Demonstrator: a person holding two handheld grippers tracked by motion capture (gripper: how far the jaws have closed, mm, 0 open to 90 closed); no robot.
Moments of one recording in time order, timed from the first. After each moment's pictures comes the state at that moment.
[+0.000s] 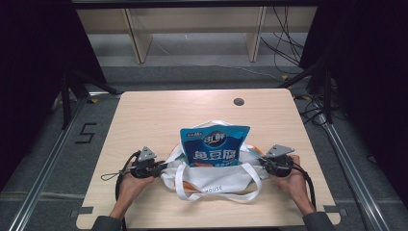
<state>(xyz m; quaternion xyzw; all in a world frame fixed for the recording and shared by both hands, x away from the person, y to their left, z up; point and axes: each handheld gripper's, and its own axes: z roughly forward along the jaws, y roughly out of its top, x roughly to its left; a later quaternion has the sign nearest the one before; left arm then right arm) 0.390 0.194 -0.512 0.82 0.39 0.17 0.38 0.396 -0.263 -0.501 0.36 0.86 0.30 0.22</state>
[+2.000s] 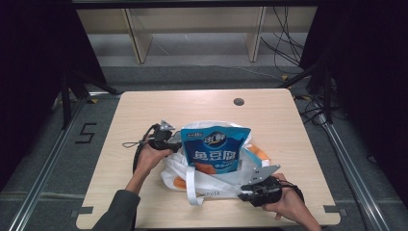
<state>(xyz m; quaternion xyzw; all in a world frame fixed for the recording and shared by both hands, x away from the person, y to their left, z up) 0.447 0.149 -0.454 0.81 0.41 0.14 0.38 0.327 -0.216 -0.476 0.24 0.91 0.34 0.03</state>
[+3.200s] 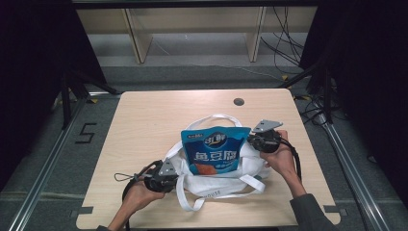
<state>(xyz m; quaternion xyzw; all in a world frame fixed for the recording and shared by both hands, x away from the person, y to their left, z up) 0.348 0.141 -0.490 0.91 0.26 0.13 0.31 0.445 -0.225 -0.446 0.32 0.86 0.33 0.23</state>
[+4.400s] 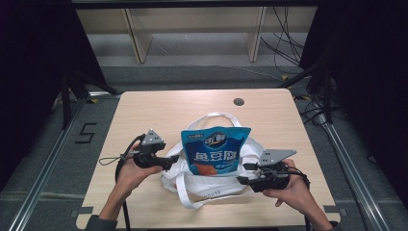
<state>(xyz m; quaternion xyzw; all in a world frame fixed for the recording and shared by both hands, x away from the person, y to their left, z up) 0.393 0.156 -0.425 0.83 0.36 0.16 0.39 0.338 -0.216 -0.425 0.24 0.87 0.42 0.09</state>
